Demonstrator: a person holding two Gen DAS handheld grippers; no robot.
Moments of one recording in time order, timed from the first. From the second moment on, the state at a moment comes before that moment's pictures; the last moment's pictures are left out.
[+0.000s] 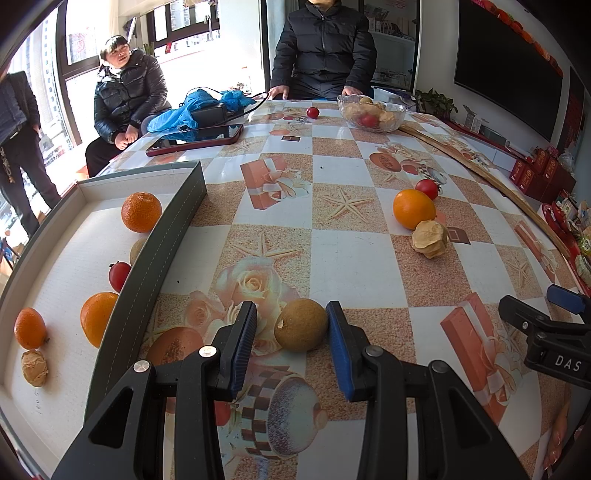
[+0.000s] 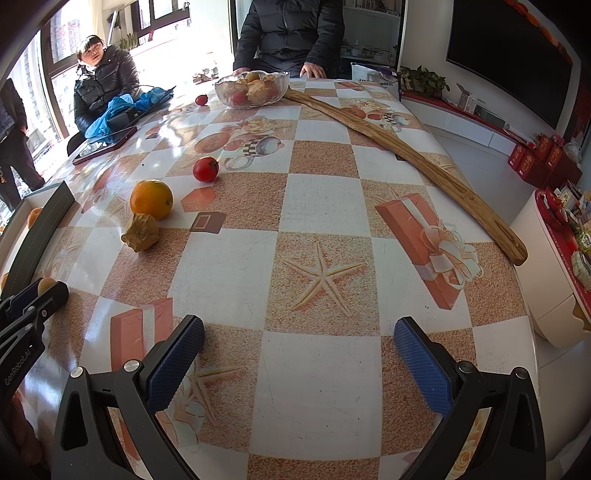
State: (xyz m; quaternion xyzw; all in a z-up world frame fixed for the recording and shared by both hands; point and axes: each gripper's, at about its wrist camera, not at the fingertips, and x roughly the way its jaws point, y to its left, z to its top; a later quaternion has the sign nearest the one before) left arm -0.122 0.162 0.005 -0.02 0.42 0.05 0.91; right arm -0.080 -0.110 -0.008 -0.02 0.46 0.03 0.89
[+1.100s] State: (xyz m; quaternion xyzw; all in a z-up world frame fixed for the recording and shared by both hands) left arm -0.123 0.161 0.005 -0.02 0.42 0.04 0.91; right arm -0.046 -0.021 0.007 -0.04 0.47 0.13 0.87
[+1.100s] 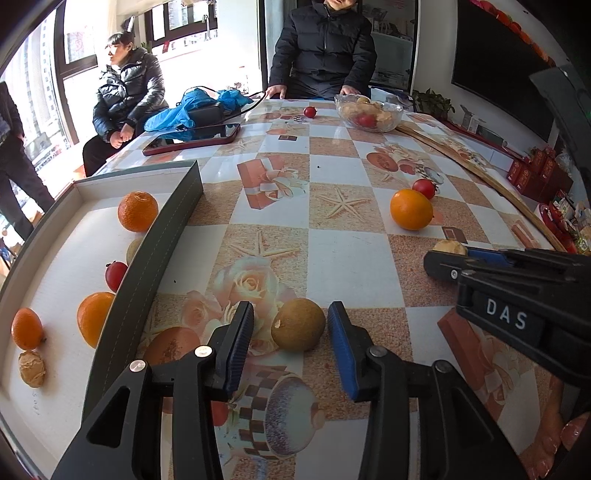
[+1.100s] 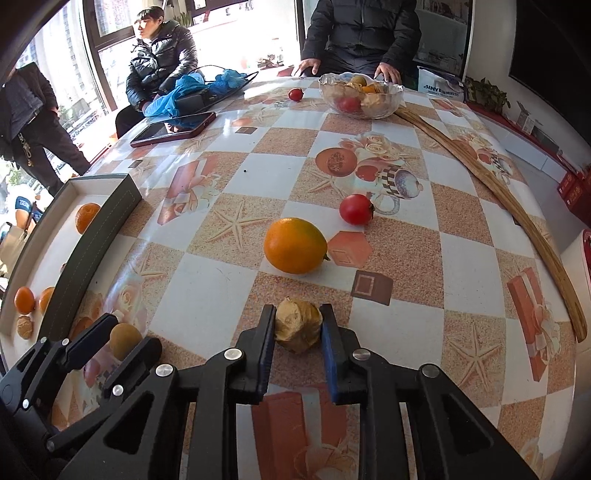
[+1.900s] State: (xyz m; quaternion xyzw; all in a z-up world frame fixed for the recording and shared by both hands) left arm -0.138 0.158 0.005 0.00 0.41 0.03 0.91; right arm -0.110 -0.055 0.005 -0.08 0.47 0.12 0.87
